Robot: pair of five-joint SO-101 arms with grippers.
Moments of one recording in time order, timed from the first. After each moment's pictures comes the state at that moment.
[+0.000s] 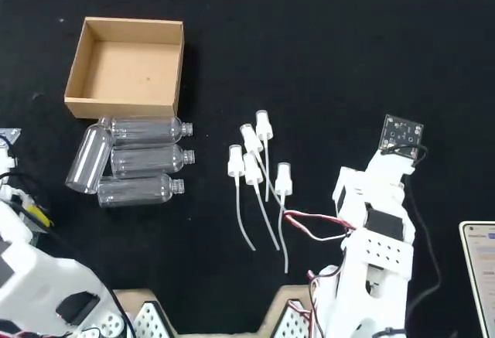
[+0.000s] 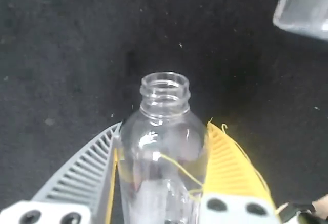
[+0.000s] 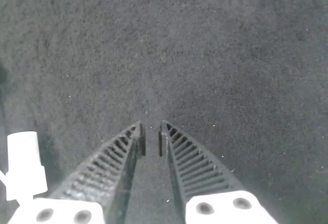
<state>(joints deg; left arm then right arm) -56.8 4.3 24.0 67.7 -56.6 19.8 -56.7 78.0 39.1 1.7</state>
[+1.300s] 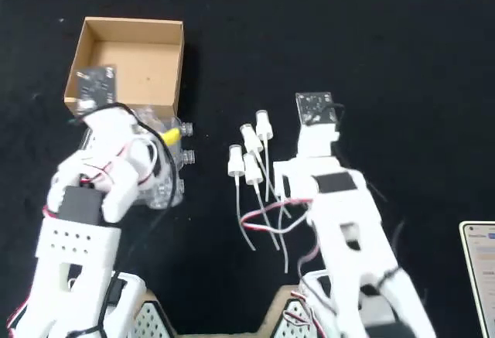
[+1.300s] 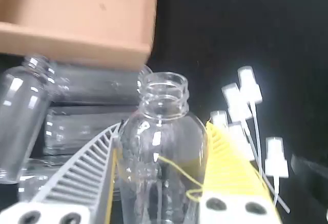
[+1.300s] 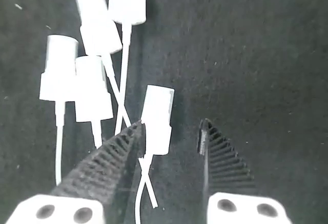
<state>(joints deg) 4.1 -57.0 48.5 57.8 13.1 -8.2 -33.6 61.5 47.4 -5.1</state>
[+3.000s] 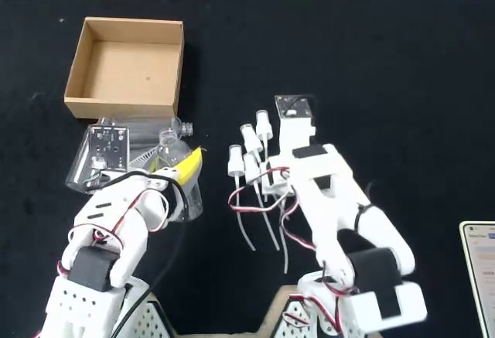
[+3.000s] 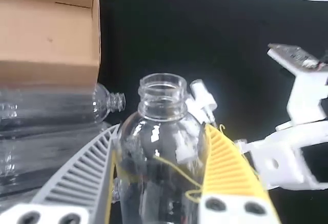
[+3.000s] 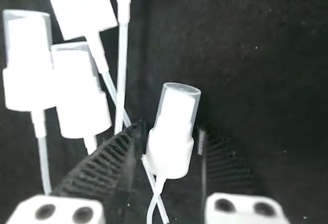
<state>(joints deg) 12.6 -89.2 75.7 46.2 14.6 -11.3 -7.9 50.3 47.2 -7.7</state>
